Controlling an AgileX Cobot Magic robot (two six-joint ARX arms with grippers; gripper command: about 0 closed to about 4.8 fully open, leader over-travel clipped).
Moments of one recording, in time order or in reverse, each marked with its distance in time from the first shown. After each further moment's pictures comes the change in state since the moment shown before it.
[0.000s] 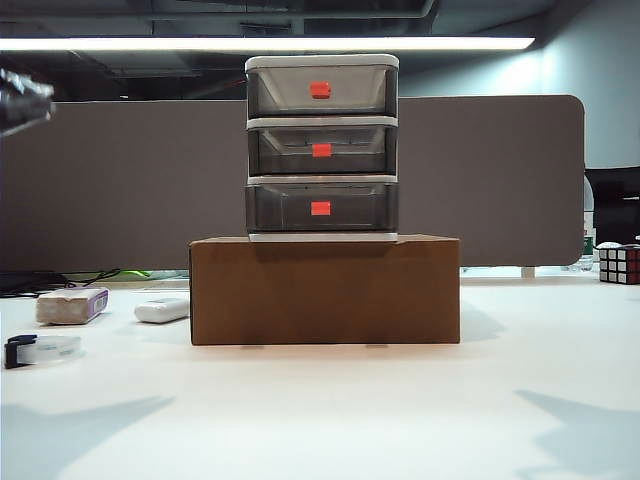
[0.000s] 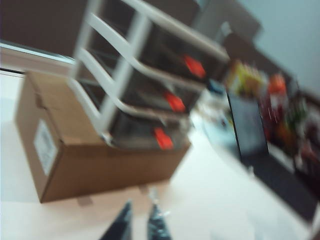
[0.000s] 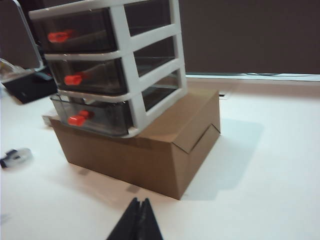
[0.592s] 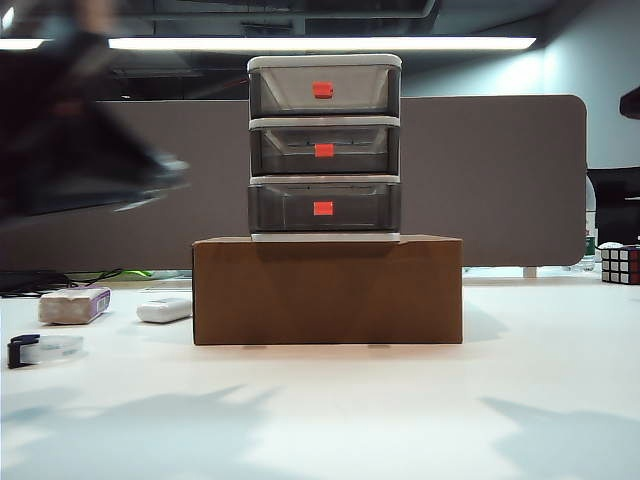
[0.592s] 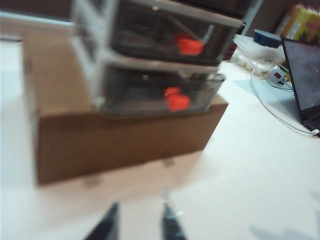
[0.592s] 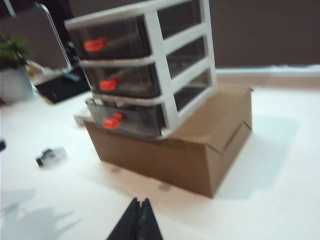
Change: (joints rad) left arm -0.442 0.841 0.099 0.555 -0.532 0.144; right arm 0.132 0.038 0.073 -0.071 0.070 0.044
